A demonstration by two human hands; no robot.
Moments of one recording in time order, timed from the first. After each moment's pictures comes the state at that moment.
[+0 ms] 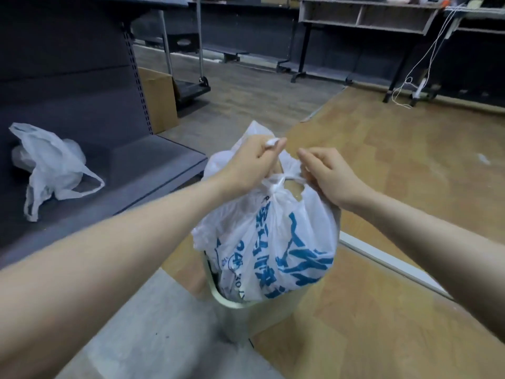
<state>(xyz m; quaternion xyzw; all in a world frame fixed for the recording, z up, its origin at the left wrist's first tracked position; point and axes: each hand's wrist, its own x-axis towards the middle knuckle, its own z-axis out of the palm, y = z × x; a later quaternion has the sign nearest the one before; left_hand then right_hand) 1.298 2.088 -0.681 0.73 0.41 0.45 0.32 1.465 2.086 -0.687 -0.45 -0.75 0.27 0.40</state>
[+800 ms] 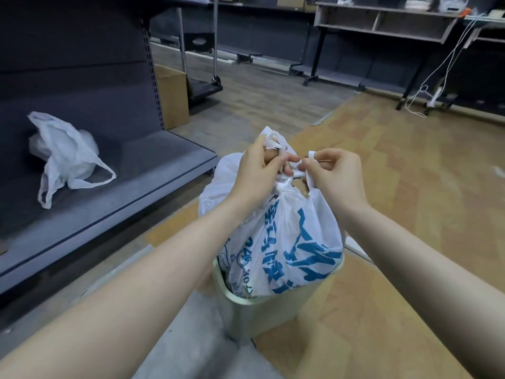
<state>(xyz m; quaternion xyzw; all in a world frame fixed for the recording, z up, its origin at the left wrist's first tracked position) 1.303 2.082 -0.711 0.58 0.41 0.58 0.40 1.434 2.072 -0.694 -0.58 -0.60 0.24 0.50</state>
